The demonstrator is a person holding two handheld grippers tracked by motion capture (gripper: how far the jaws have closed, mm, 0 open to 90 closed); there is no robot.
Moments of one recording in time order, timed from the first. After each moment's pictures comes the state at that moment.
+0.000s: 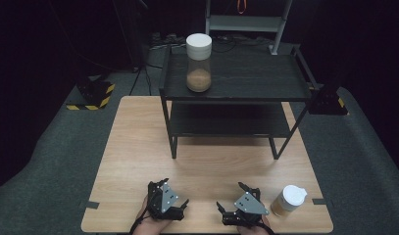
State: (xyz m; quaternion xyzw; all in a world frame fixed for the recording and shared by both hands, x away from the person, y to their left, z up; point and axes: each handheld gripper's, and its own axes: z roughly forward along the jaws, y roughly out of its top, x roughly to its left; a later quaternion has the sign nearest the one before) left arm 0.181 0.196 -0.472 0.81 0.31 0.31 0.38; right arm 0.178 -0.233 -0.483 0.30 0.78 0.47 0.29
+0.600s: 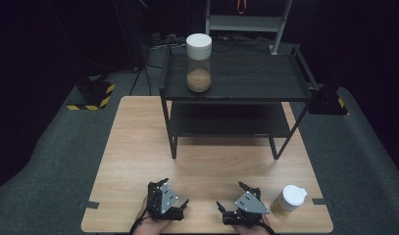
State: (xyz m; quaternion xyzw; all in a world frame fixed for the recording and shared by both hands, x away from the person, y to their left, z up) left arm 0.182 0.199 -0.472 0.81 0.31 0.31 0.38; right arm 0.179 -0.234 -0.483 0.30 0.78 0.47 0.29
